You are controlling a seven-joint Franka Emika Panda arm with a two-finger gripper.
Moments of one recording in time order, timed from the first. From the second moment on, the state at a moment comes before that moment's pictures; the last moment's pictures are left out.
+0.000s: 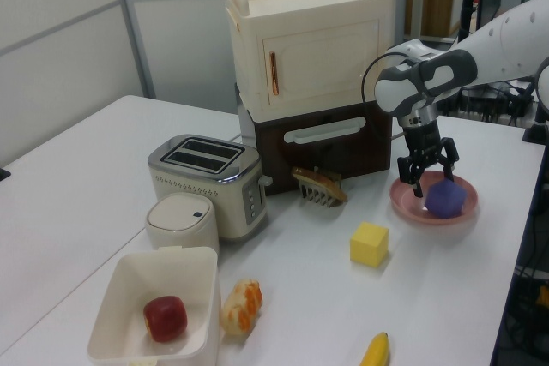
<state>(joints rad) -0.53 0.38 -0.07 -1.77 -0.08 1.79 -0.04</state>
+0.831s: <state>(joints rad) -0.53 0.35 -0.07 -1.74 -0.08 1.74 -0.19</state>
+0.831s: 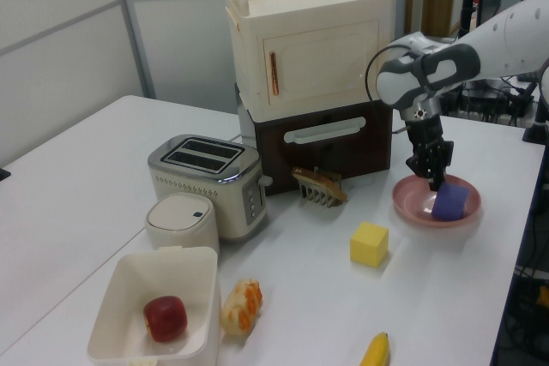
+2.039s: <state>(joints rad) -0.46 0.33 -0.05 -1.75 -0.09 1.66 -0.67</state>
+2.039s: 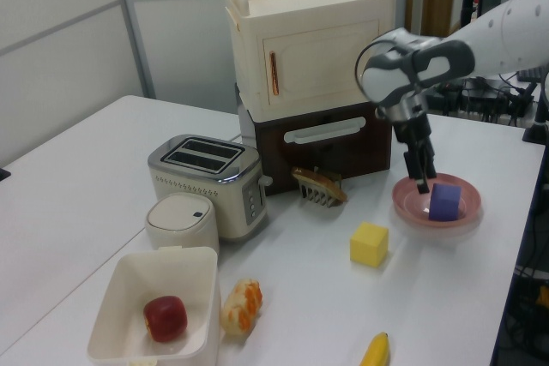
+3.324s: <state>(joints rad) -0.50 0.31 -0.06 -1.83 -0.23 1.68 -0.82</state>
